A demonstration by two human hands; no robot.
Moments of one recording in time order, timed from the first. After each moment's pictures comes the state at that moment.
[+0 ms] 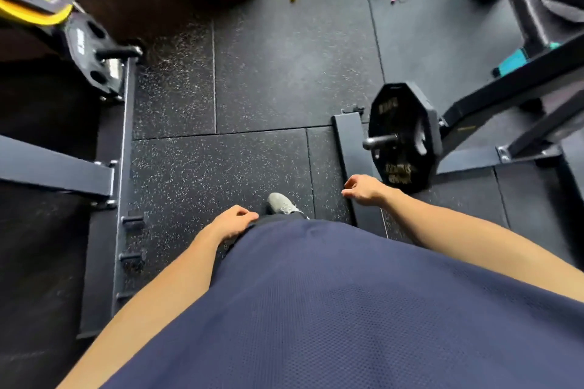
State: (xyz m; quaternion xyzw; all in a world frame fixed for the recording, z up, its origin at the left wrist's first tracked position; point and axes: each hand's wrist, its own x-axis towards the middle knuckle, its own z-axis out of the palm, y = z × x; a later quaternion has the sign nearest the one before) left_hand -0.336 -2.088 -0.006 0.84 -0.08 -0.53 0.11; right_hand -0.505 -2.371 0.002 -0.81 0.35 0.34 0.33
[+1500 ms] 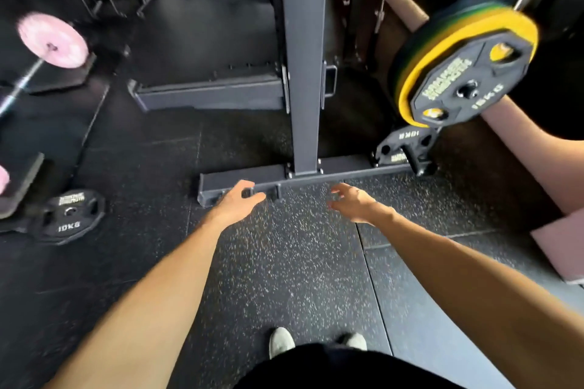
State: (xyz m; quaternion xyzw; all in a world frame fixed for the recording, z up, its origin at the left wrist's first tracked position) left_hand -0.277 -2.067 0.164 0.76 0.49 -0.07 0.42; right_hand -0.074 -2.247 0.151 -0.85 -0.36 0.35 0.17
